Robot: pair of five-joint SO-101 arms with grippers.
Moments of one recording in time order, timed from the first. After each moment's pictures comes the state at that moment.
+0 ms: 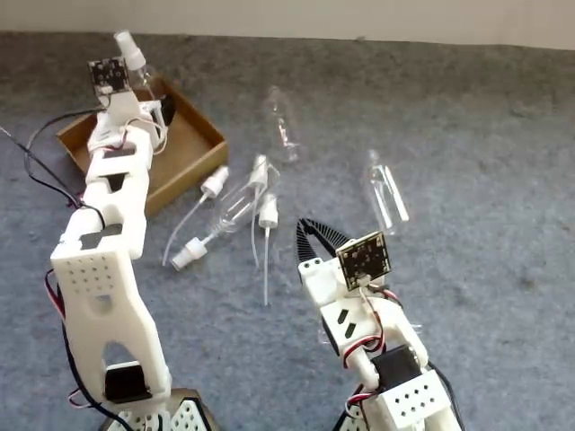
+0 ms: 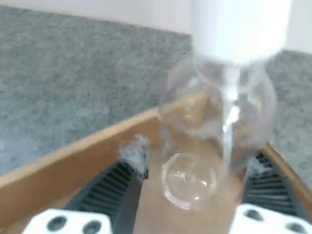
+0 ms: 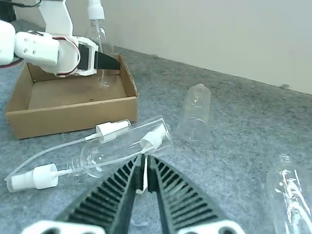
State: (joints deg) left arm -16.2 41.2 -6.4 0.7 8.5; right arm -26.9 -92.1 95.8 15.8 4.4
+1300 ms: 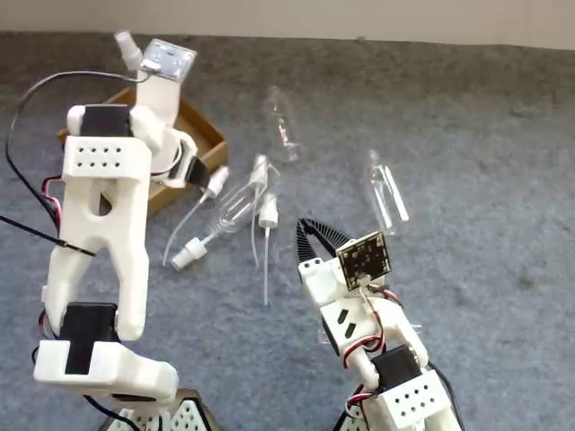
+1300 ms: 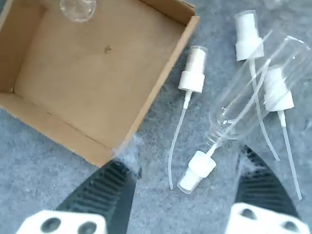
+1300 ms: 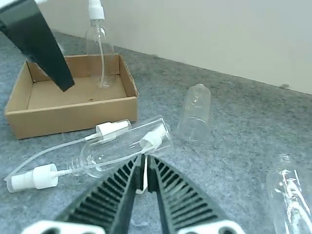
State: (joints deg) left arm -5.8 -0.3 -6.4 84.4 -12.6; right arm -26.9 -92.1 95.8 15.8 4.4
